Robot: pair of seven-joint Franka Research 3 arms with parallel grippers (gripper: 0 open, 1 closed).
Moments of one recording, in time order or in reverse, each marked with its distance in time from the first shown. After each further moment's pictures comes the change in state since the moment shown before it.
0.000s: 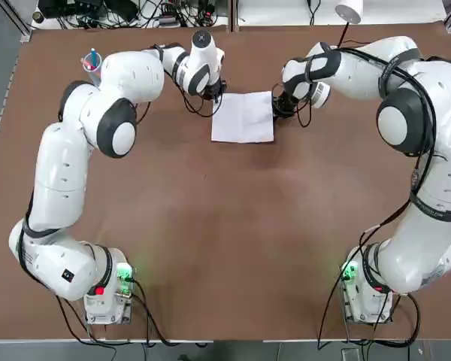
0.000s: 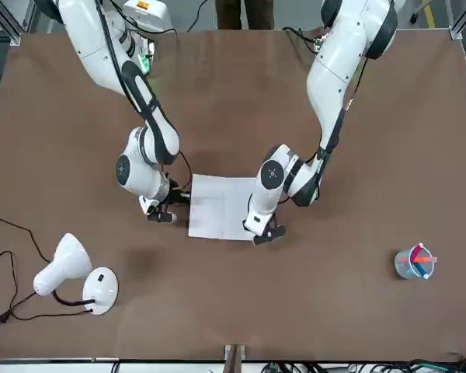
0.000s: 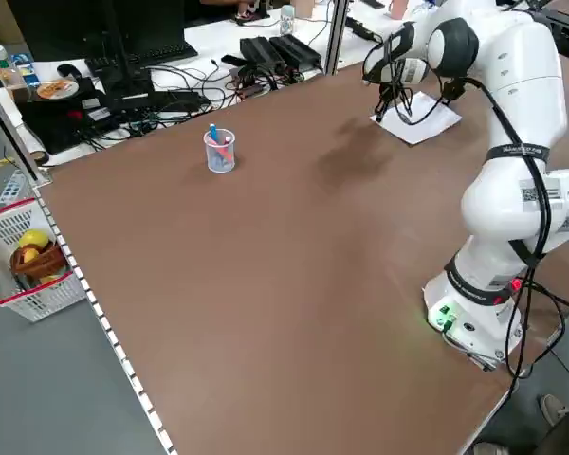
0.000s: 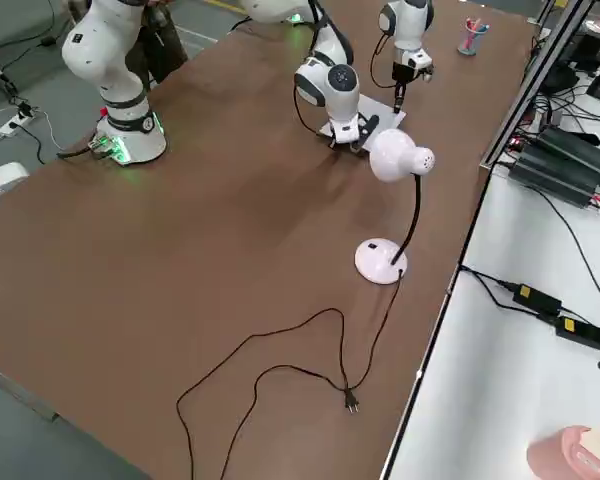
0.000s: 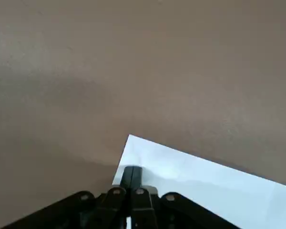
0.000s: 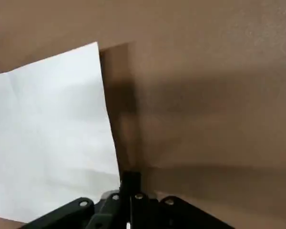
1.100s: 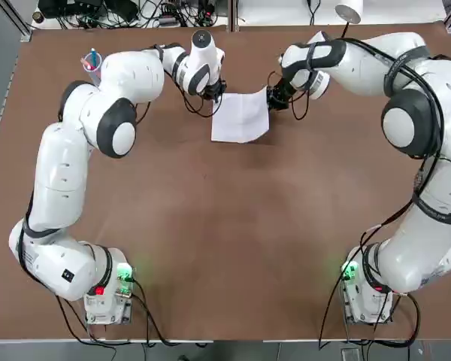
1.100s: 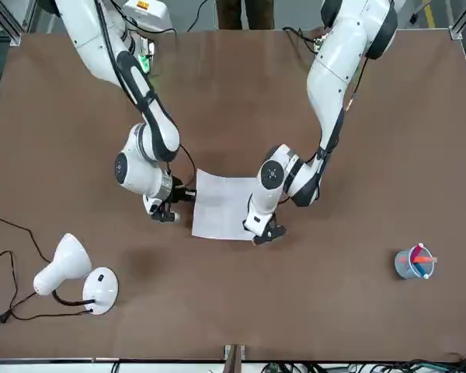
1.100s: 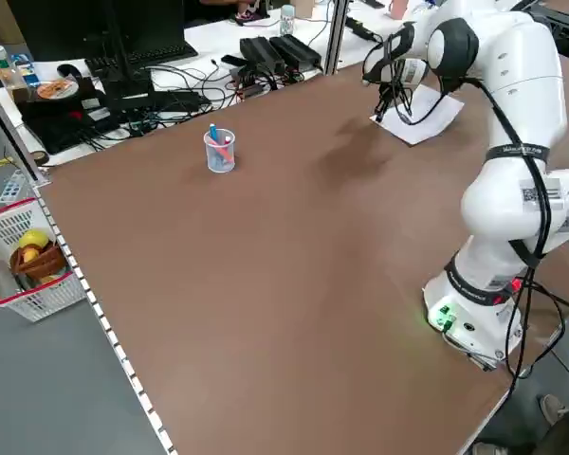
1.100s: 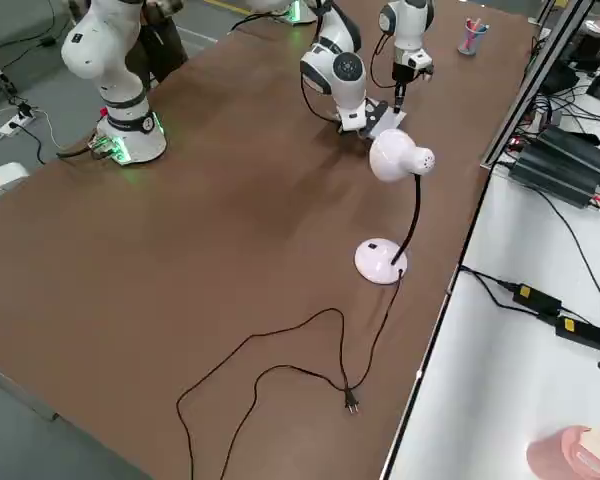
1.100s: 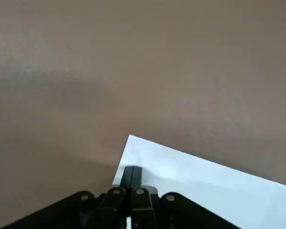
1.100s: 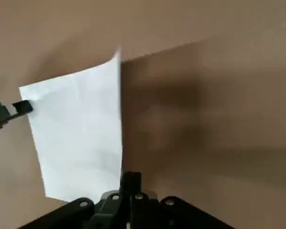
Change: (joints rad) left arm 0.000 0.000 0.000 0.000 0.000 0.000 0.001; right arm -0.019 -0.050 0.035 0.042 0.076 -0.069 0.002
